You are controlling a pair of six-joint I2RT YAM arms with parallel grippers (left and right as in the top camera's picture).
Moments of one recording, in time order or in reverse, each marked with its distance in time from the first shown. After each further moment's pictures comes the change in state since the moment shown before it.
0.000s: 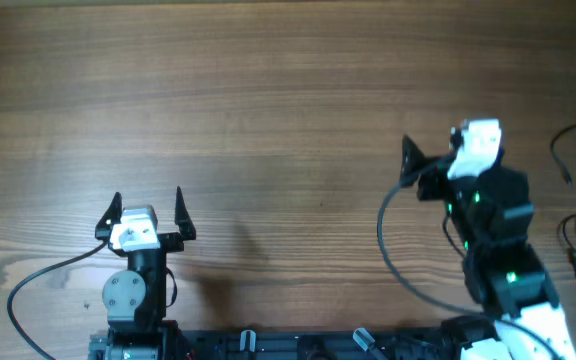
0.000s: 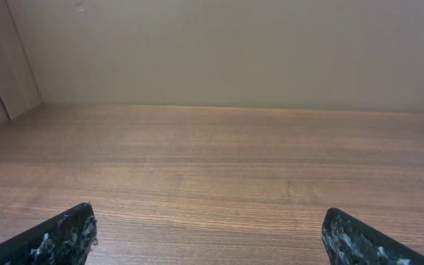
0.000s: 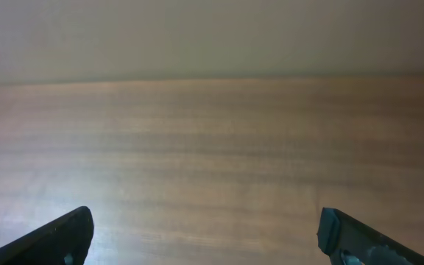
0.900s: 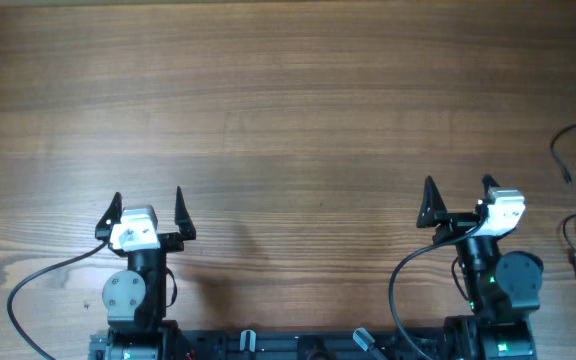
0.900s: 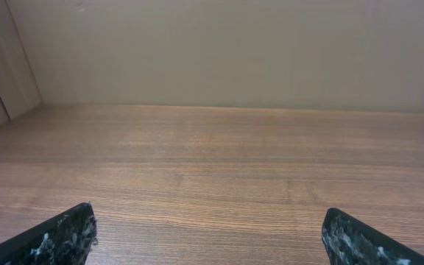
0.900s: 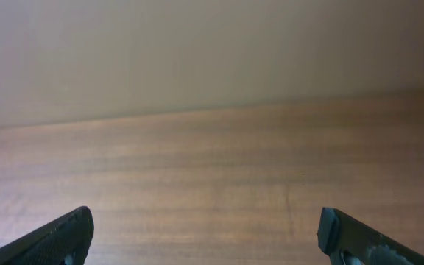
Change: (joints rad) left arm 0.000 0.000 0.000 0.000 0.000 0.000; right arm -0.164 -0.571 -0.392 0.096 -0.093 -0.012
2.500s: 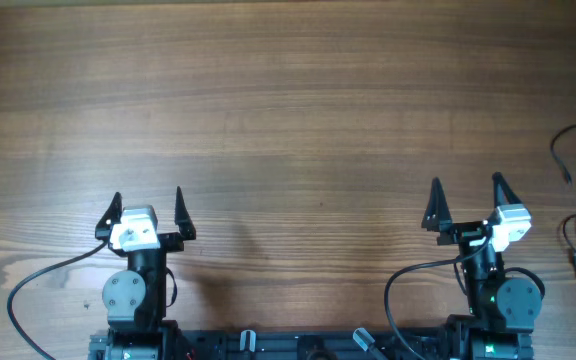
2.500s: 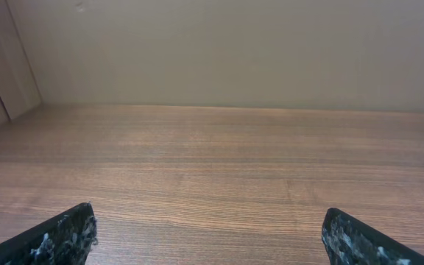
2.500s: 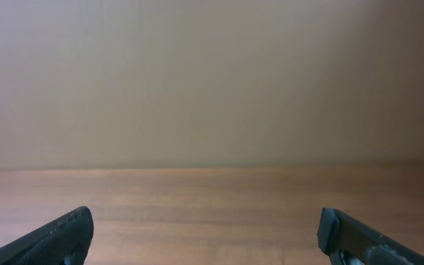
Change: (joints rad) left arm 0.000 0.000 0.000 0.000 0.000 0.000; right arm -0.110 -0.162 -0.161 0.222 -0.124 -0.030
